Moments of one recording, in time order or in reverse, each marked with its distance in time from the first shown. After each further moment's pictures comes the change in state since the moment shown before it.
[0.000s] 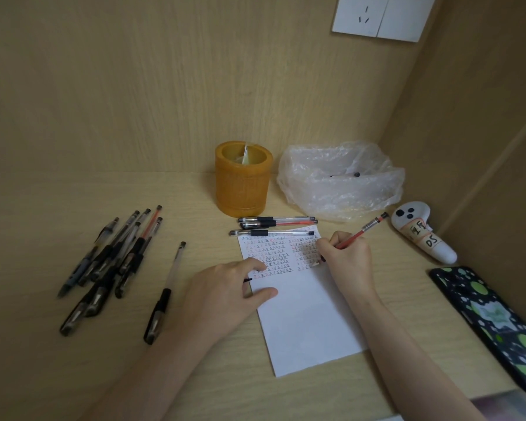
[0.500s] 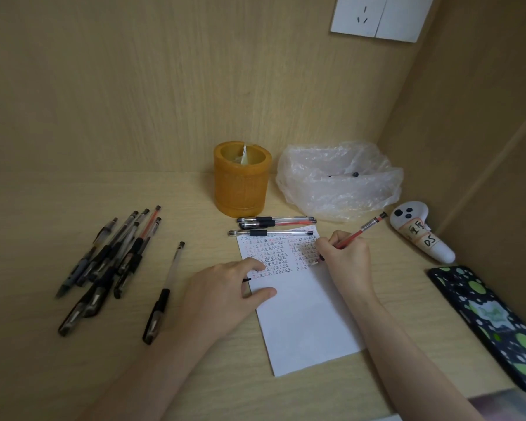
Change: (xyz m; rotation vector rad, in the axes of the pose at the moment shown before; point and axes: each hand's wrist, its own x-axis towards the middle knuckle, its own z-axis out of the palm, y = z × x) left_hand 0.000 0.000 0.001 -0.008 0.010 0.006; right_hand 0.000 0.000 0.000 0.001 0.016 -0.014
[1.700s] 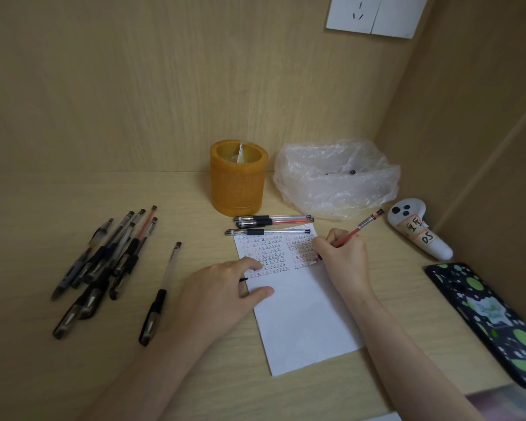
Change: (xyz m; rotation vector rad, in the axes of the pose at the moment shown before) left_hand 0.000 0.000 0.000 -0.011 -0.004 0.002; right_hand -0.001 -0.001 -0.001 0.017 -0.013 -0.001
